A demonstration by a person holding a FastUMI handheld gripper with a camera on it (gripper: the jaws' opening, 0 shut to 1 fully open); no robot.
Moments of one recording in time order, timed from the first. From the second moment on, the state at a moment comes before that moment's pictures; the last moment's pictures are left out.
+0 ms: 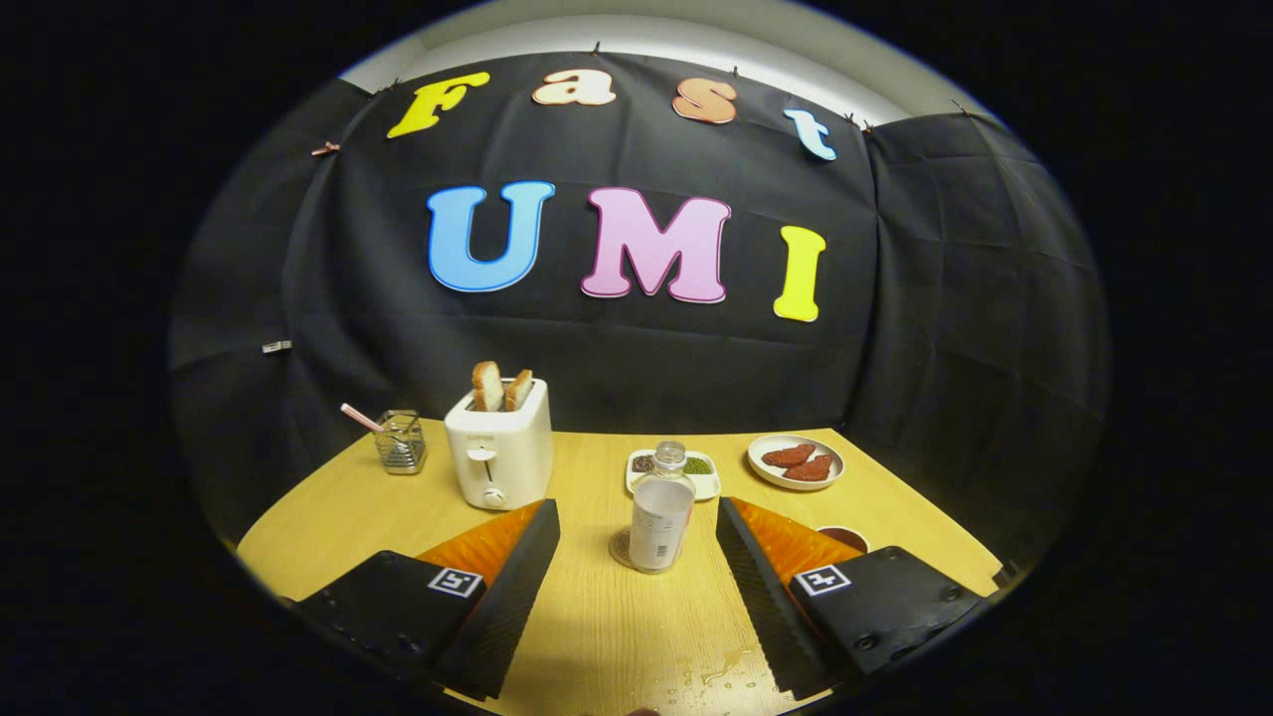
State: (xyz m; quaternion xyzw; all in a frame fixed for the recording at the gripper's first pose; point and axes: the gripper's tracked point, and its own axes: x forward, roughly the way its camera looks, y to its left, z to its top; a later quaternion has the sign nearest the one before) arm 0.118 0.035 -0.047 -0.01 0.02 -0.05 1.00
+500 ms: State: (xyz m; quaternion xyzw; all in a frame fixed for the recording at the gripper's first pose) arm 0.037 0.045 -0.013 -0.03 0.01 0.02 1.00
